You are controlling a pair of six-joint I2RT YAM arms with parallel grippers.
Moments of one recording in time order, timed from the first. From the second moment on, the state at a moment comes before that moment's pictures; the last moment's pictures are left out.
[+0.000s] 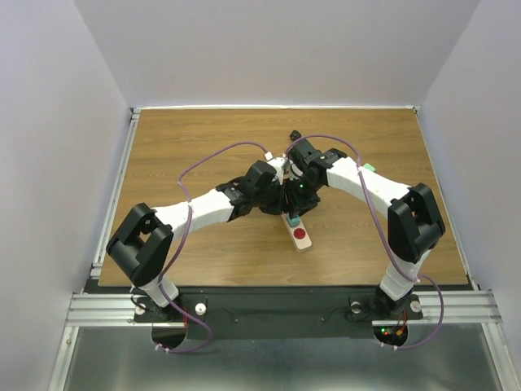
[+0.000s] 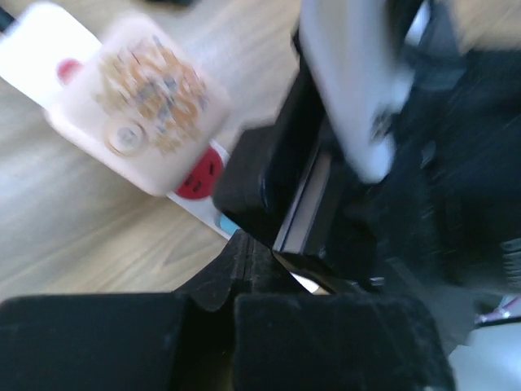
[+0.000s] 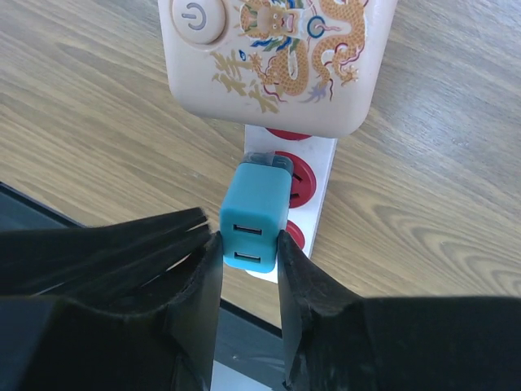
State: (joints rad) left arm -0.79 1.60 1.06 -0.16 0.16 -0.51; right arm 0.62 1.78 1.40 -0.90 -0.25 0.27
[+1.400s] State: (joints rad) left arm -0.79 1.86 0.97 0.27 0.15 -0.51; right arm 0.59 1.77 1.39 -0.89 -0.22 0.37
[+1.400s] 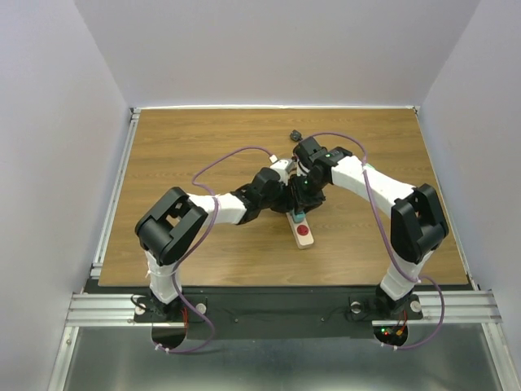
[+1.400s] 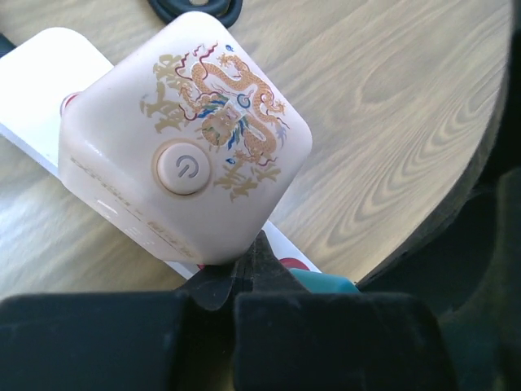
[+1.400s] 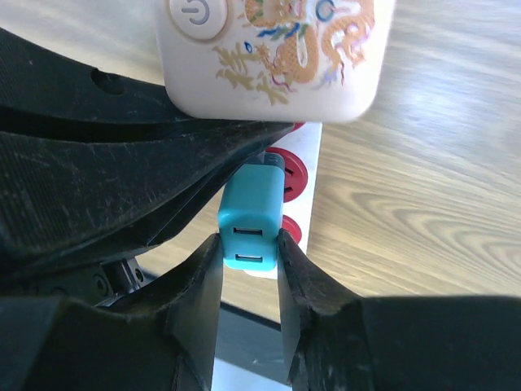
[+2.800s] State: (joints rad) left arm -0.80 1.97 0.93 0.63 0.17 -0.56; right arm 0.68 1.59 1.11 -0.60 0.12 0.44
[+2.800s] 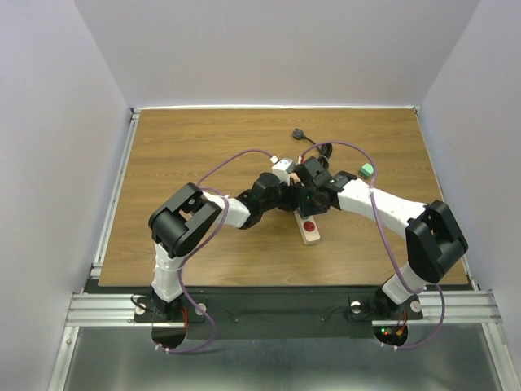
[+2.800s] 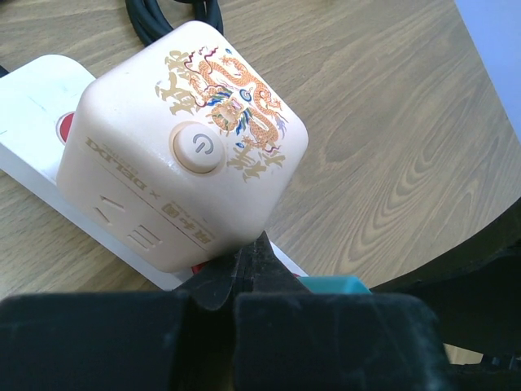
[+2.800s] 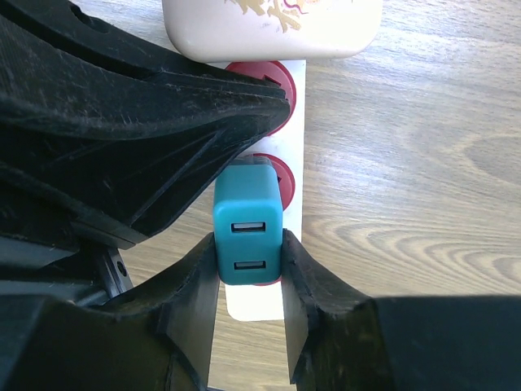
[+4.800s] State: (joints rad) left arm -0.87 1.75 1.04 -0.05 0.07 -0.52; right arm 0.31 1.63 1.28 -0.77 0.45 0.69
